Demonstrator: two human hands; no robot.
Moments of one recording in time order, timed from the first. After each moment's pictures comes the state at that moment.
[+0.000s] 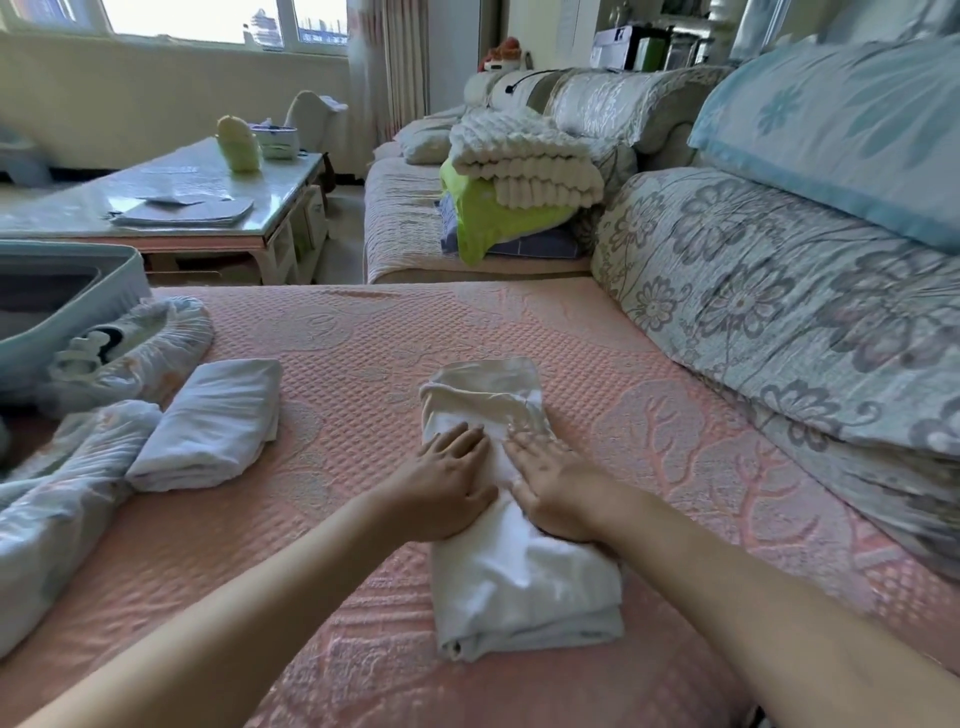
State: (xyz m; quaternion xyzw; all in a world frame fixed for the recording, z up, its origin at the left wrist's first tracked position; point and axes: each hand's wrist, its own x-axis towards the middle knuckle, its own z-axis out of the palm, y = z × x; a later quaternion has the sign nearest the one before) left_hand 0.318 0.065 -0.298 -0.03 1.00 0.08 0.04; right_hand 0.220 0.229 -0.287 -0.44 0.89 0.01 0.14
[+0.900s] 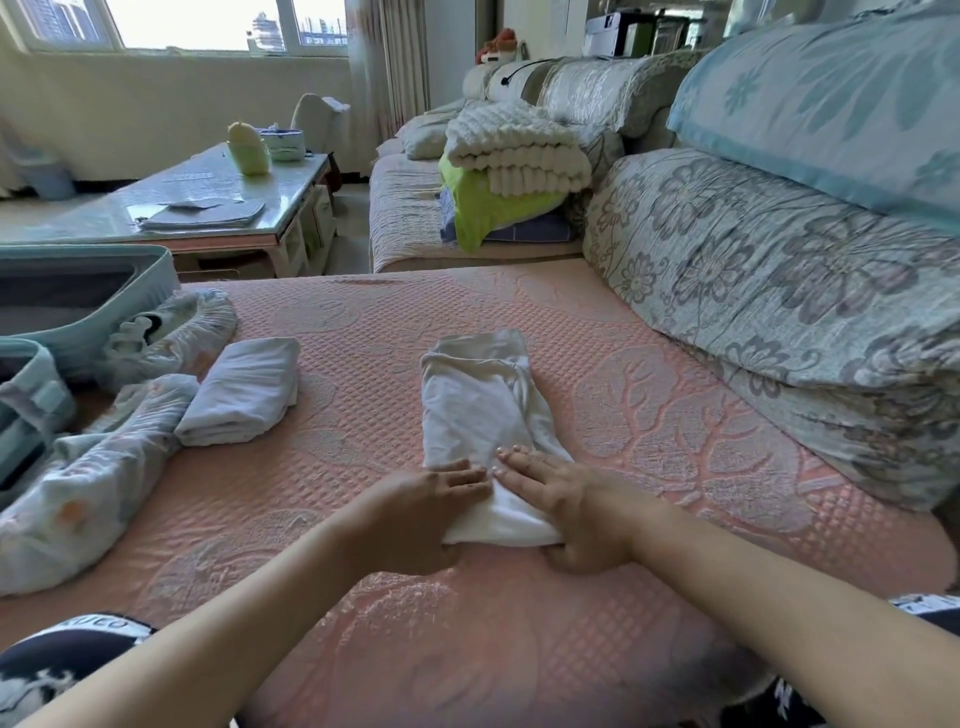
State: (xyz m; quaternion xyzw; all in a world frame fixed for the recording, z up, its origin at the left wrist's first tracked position) left_hand 0.417 0.104 -0.293 0.19 0.97 0.02 -0.12; right_hand 0.280 0.319 -0.290 -0.62 0.78 0.03 0.04
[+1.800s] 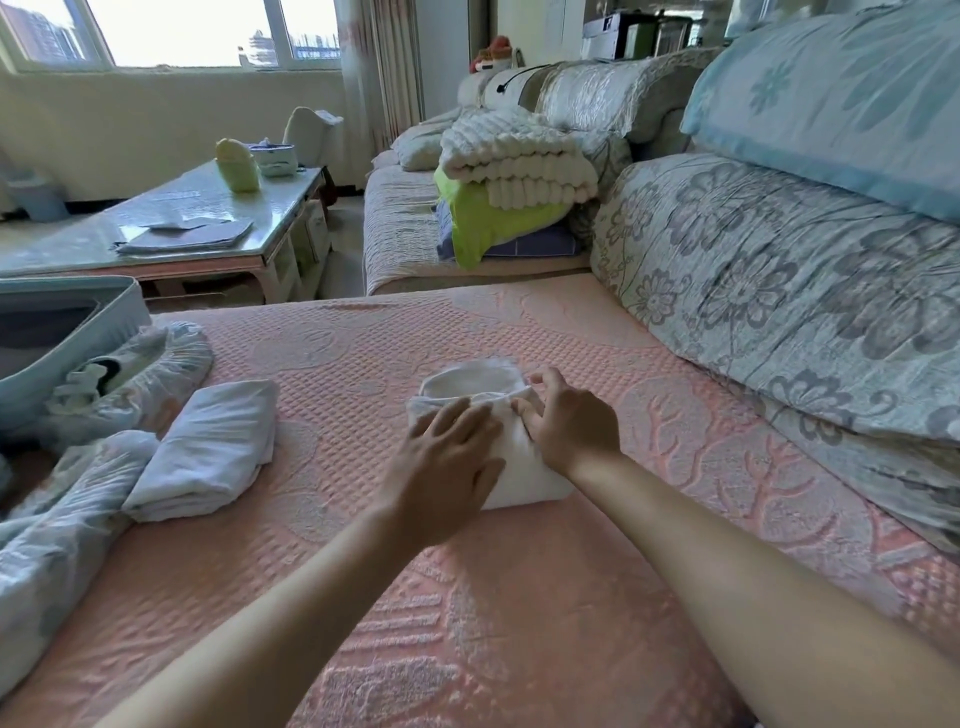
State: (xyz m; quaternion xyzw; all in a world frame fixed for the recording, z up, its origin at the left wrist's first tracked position) left_hand 0.312 0.073 -0.280 0.03 0.97 0.00 -0.25; right_hand 0.179 0.213 -0.269 -0.29 0.92 -0.25 -0.11
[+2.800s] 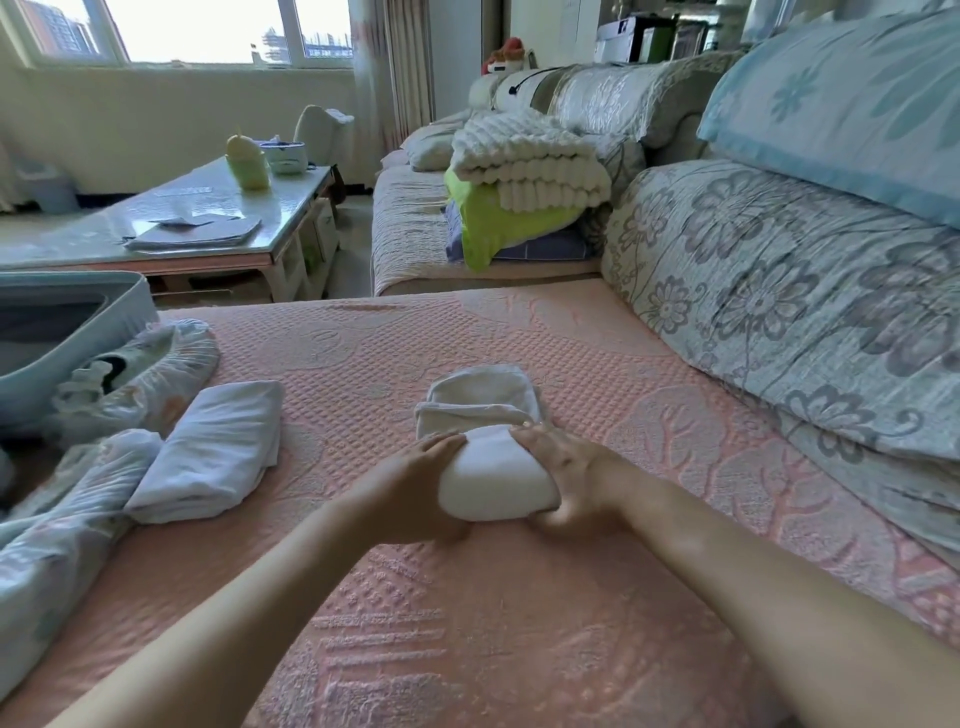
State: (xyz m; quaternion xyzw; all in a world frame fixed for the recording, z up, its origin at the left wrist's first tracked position) left_hand 0.318 0.030 -0.287 -0.06 0.99 0.15 -0.02; right_hand 0.176 0.237 -0.279 -0.50 0.86 -0.08 0.11
